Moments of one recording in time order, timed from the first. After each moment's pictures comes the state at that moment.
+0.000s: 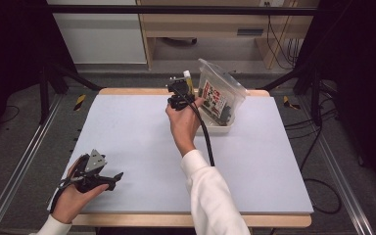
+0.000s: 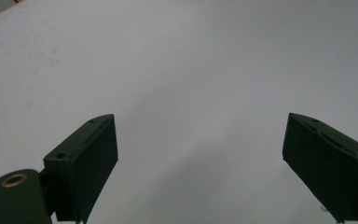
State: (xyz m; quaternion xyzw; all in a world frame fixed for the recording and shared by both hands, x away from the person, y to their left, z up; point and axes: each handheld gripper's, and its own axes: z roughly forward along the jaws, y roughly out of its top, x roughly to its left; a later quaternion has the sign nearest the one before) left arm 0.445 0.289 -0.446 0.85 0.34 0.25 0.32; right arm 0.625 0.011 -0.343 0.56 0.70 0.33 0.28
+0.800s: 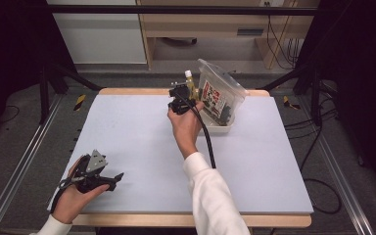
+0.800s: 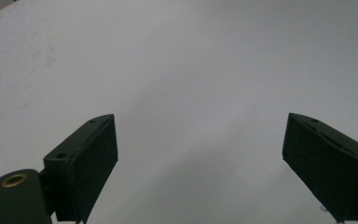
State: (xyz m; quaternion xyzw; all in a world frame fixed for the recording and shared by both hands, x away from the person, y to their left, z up) left arm 0.445 0.287 -0.447 0.85 0.34 0.25 0.32; right arm 0.629 0.007 -0.363 0.56 0.71 0.33 0.26
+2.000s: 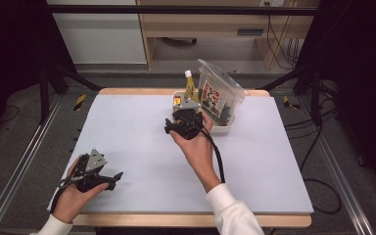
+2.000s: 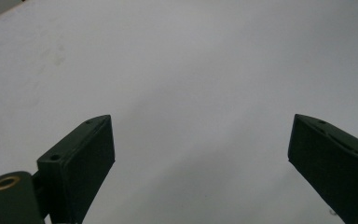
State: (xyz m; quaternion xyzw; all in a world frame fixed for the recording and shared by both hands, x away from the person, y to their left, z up) left arm 0.447 0.290 -0.448 0.84 0.35 0.26 0.32; right arm 0.548 -0.017 -0.366 0.45 0.75 0.41 0.27
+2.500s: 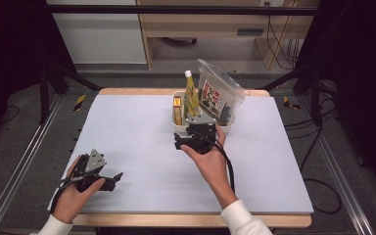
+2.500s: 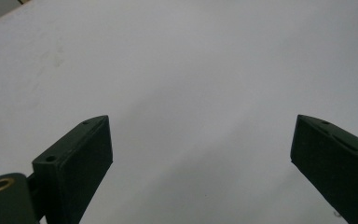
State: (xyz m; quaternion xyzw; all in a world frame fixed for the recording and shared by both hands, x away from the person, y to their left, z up) left arm 0.446 0.291 -0.448 0.85 0.34 0.26 0.32; right arm 0.517 -0.052 -0.387 0.44 0.76 0.42 0.26
